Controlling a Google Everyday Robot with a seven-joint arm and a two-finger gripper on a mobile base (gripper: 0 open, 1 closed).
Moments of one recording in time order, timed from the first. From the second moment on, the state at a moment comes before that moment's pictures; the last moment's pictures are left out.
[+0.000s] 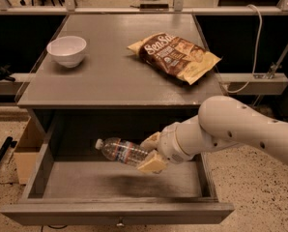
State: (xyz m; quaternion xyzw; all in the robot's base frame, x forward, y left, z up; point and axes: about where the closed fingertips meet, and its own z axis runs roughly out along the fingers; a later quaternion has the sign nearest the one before) arm 0.452 -0.005 0.710 -0.61 0.71 0.21 0.29
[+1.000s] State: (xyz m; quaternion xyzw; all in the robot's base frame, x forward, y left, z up) arm 0.481 -0.007 0.668 -0.58 0.74 0.21 0.28
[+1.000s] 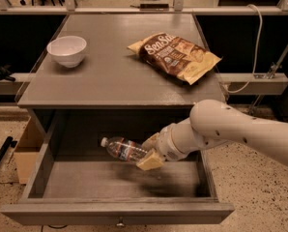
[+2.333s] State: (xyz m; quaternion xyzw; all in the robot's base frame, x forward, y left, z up) arm 0.480 0.015 0.645 -0.58 0.74 0.22 0.26
